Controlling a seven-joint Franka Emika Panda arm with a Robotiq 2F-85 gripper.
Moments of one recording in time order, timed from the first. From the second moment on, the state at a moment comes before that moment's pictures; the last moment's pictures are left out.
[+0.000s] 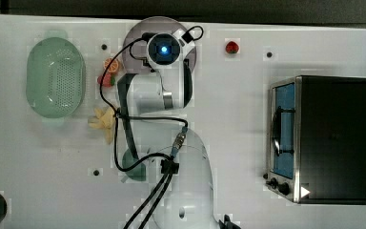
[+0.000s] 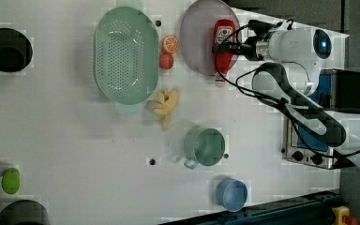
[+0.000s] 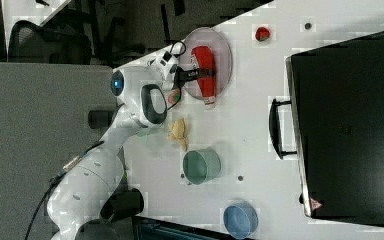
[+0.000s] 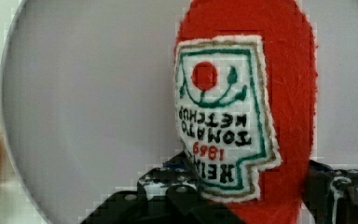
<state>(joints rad) 0.01 0.77 0.09 -1.69 -0.09 1.01 -0.63</state>
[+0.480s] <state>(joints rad) 0.00 0.63 0.09 -1.70 0.01 0.79 -0.63</state>
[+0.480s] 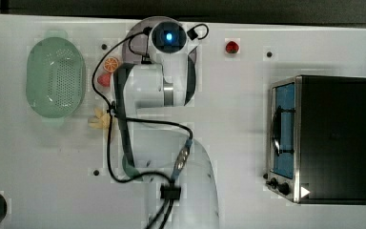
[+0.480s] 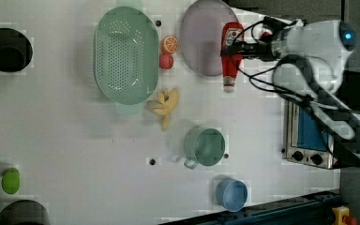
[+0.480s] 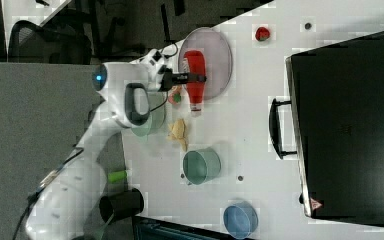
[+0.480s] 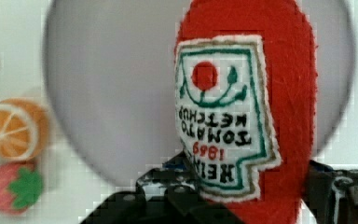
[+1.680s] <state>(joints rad) -0.09 -0.05 -0.04 -2.14 0.06 0.53 -0.63</state>
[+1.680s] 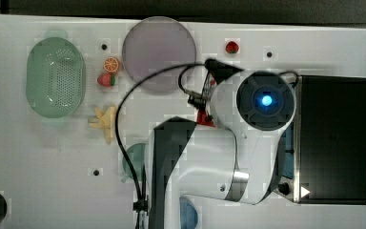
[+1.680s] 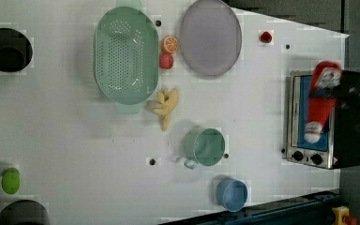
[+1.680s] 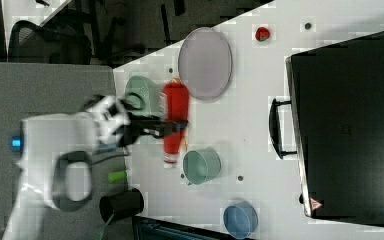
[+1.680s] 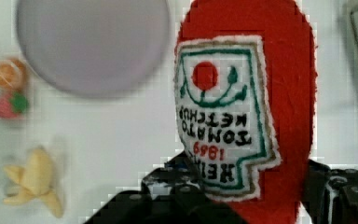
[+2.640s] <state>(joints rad) -0.05 0.28 0.00 -2.43 0.05 1.01 -0.63</state>
